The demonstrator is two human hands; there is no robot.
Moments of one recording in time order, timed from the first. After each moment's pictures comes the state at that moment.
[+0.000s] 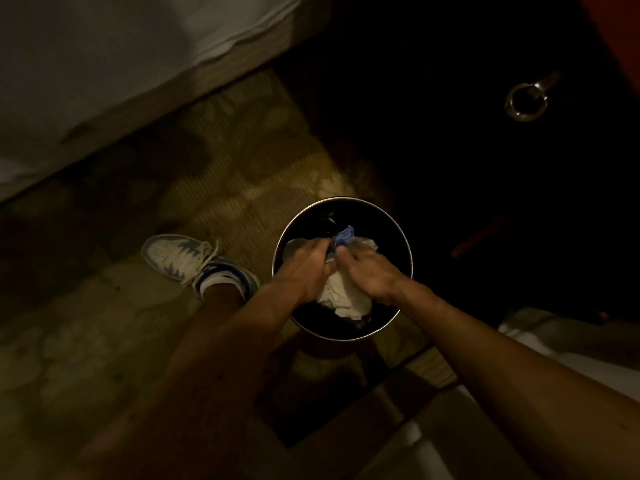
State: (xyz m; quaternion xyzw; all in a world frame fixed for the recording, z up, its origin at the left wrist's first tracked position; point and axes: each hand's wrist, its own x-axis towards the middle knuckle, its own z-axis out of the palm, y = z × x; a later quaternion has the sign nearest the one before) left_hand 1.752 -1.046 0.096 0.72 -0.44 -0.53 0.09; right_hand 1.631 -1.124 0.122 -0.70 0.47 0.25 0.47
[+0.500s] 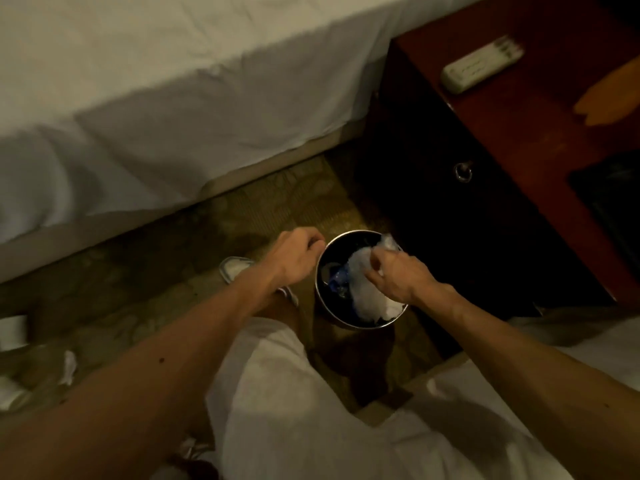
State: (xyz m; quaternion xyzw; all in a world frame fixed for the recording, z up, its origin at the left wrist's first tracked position) left_hand 1.801 -0.987 0.284 0.80 -0.42 -0.39 0.18; right_hand 1.615 -1.095 0.257 -0.87 0.37 0.21 0.26
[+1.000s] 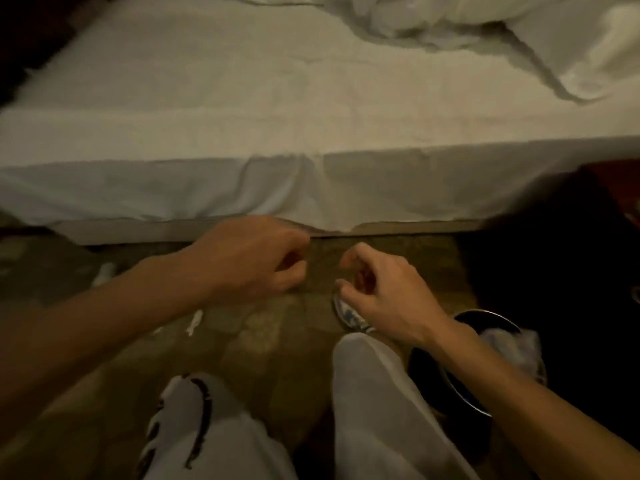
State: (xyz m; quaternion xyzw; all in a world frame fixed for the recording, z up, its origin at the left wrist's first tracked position) left_hand 1.903 -0.723 0.520 0.84 -0.54 -0.10 0.00; right_hand 1.778 -0.892 0.439 -0.92 0.09 -0.04 0.38
